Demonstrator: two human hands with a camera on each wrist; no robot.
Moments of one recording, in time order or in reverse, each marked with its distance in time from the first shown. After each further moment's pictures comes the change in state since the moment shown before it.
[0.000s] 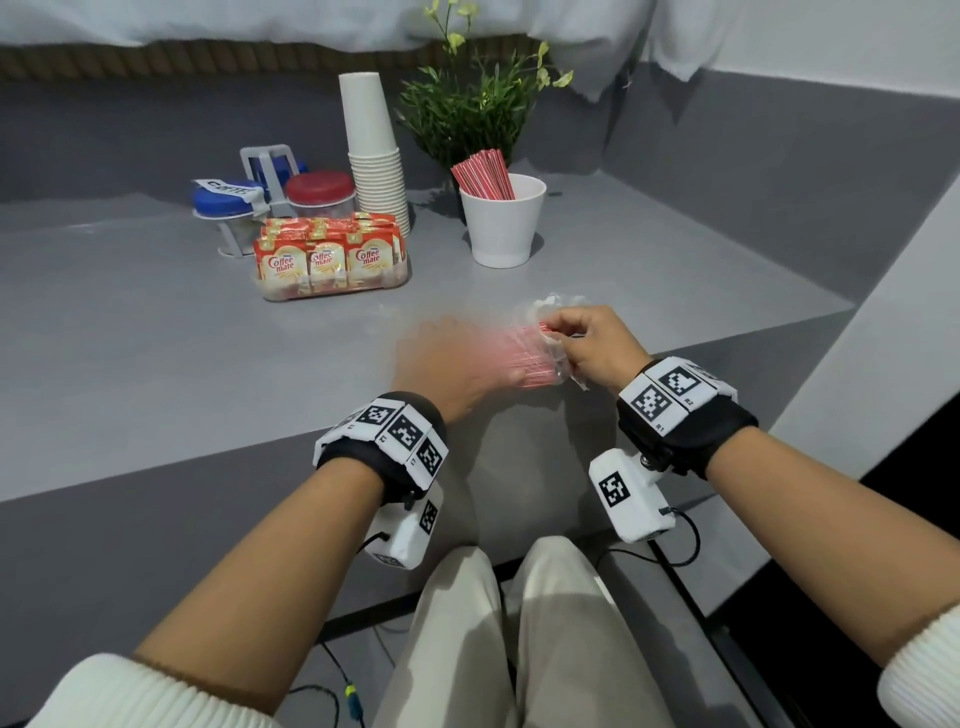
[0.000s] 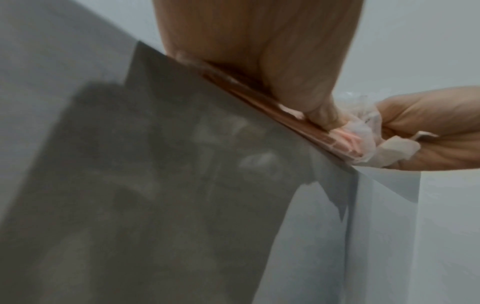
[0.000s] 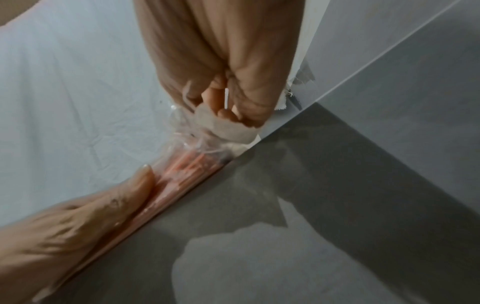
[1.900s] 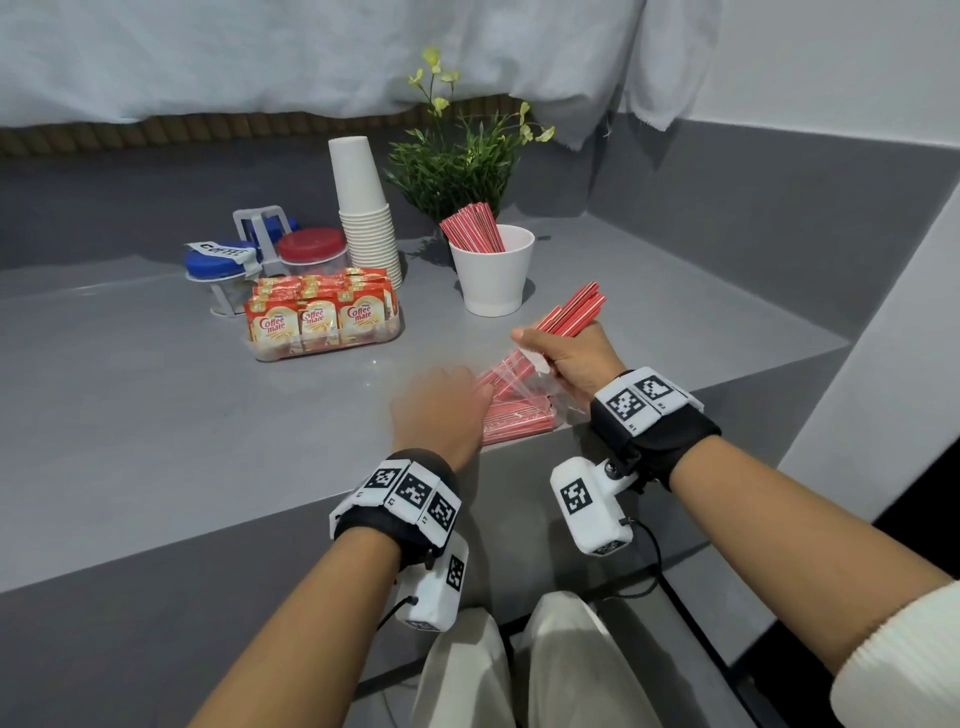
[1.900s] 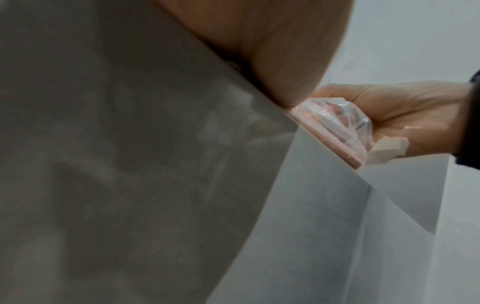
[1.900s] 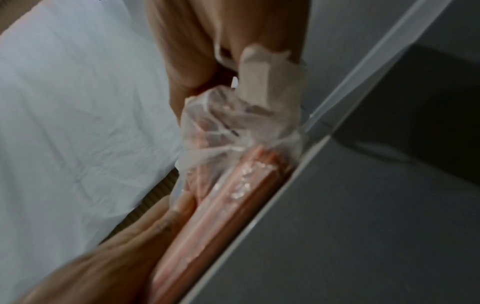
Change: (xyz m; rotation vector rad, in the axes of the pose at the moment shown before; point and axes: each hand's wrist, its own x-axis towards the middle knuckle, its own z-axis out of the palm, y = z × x) left_hand 0.018 0.006 0.007 -0.082 0.005 -0.148; right_hand 0.027 -0.027 0.003 0.540 0.127 0.115
